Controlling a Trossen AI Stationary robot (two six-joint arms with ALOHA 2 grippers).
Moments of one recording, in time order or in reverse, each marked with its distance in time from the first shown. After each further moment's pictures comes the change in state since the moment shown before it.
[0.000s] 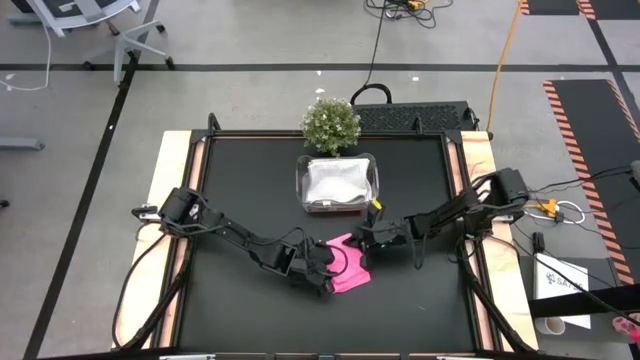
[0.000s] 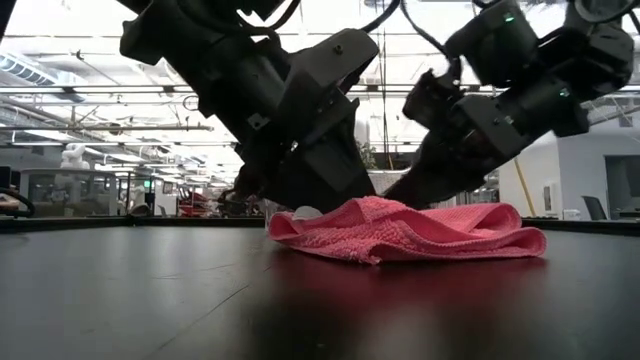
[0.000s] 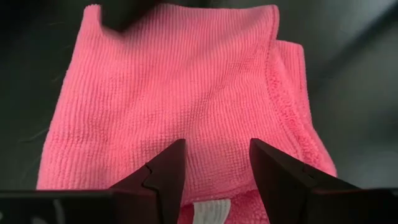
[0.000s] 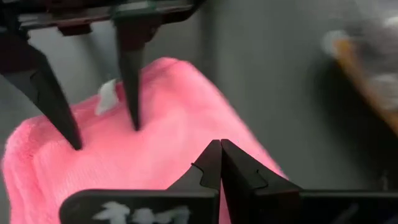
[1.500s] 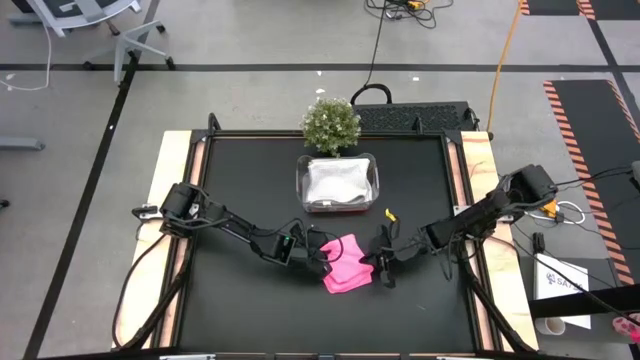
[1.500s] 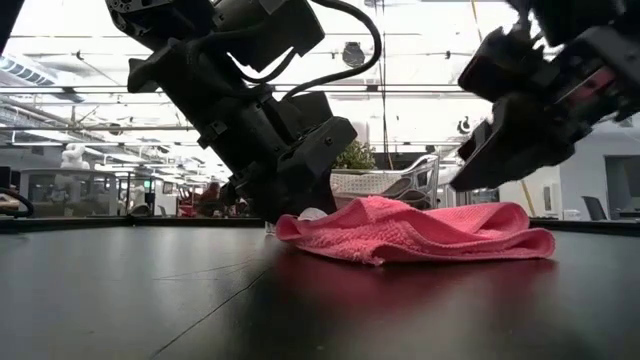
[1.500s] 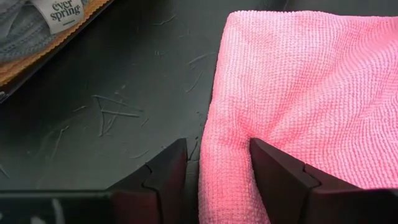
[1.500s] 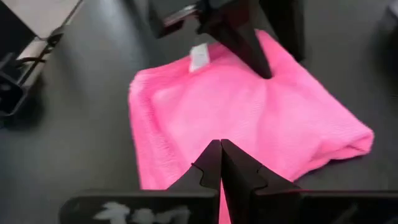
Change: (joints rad) left arm 0.079 0.026 -0.095 -0.056 -0.148 -0.006; right arm 0.198 -0.203 -0.065 -0.183 0.016 0.130
